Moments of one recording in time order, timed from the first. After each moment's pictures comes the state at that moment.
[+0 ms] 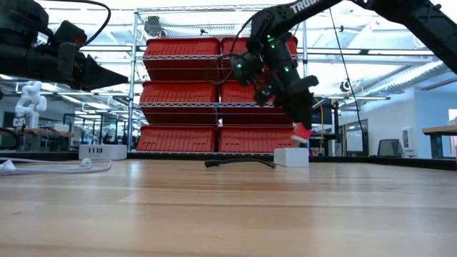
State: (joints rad) left arm 0.34 0.06 0.01 0.01 -0.04 0.11; right arm -0.37 2.13 1.82 -1.58 0.16 -0.31
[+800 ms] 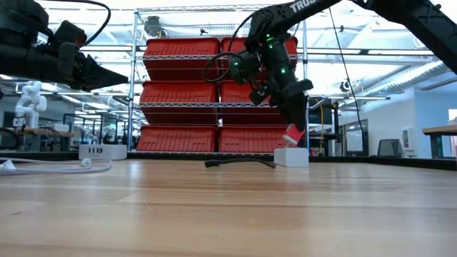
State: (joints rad) left arm 0.34 0.06 0.01 0.01 -0.04 0.11; right arm -0.37 2.14 1.84 -1.52 0.19 -0.30
